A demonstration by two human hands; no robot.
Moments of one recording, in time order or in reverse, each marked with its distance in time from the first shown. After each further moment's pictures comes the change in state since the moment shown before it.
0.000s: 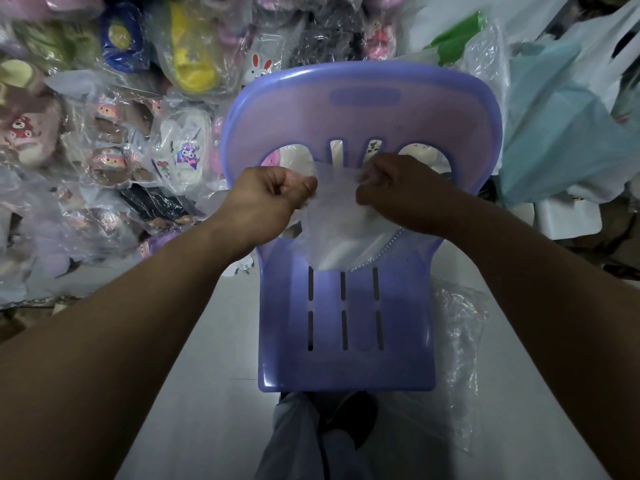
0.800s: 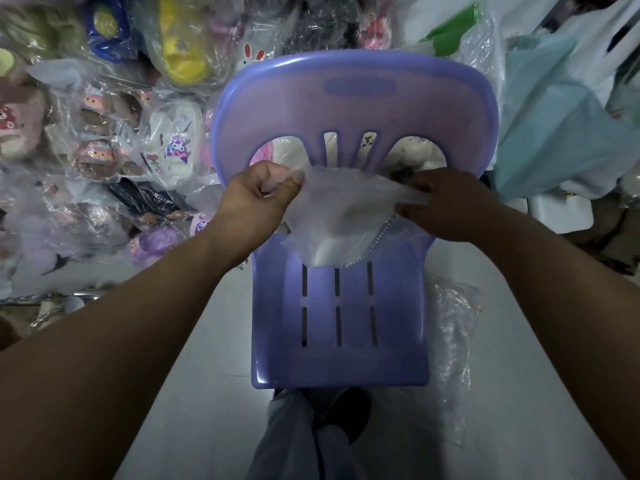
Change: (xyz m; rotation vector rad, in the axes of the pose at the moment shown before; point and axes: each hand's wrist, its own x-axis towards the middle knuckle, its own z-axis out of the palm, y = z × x) left_hand -0.002 -0.019 0.010 -0.080 0.136 0.048; right_hand -0.019 0.053 -0.022 -0.482 0.034 0.078
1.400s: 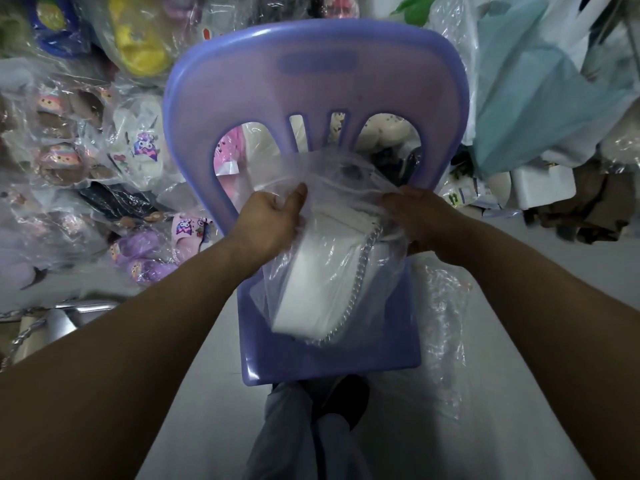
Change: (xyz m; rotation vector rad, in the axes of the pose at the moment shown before) left_hand -0.004 -0.020 0.046 0.118 -0.182 -0.175; right_hand -0.024 0.007 0.037 0.919 -0.190 0.393
